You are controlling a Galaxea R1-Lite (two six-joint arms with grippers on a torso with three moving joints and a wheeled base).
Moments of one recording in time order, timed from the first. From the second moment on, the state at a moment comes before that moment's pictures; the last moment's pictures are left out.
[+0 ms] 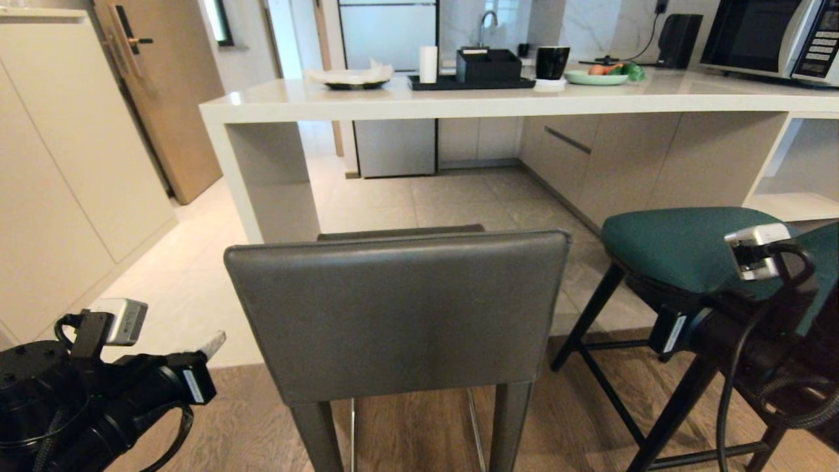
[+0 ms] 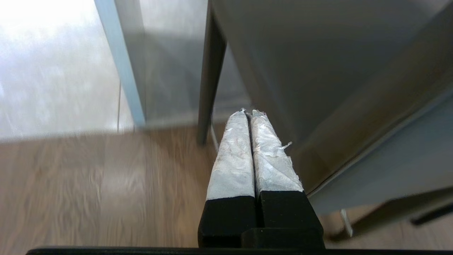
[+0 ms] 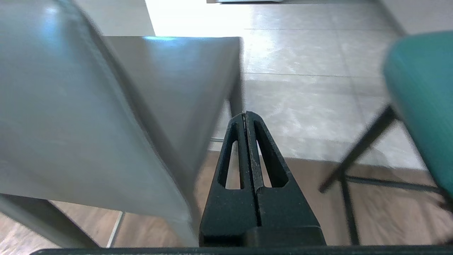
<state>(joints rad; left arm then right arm) -0.09 1.73 -0.03 -1.52 -0.10 -0.14 0.37 1.48 -0.34 -1.09 -0.06 0.03</state>
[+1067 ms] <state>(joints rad) -0.16 1.83 -0.14 -1.52 -0.08 -0.14 0.46 1.71 -0.43 -1.16 -0.09 0.03</state>
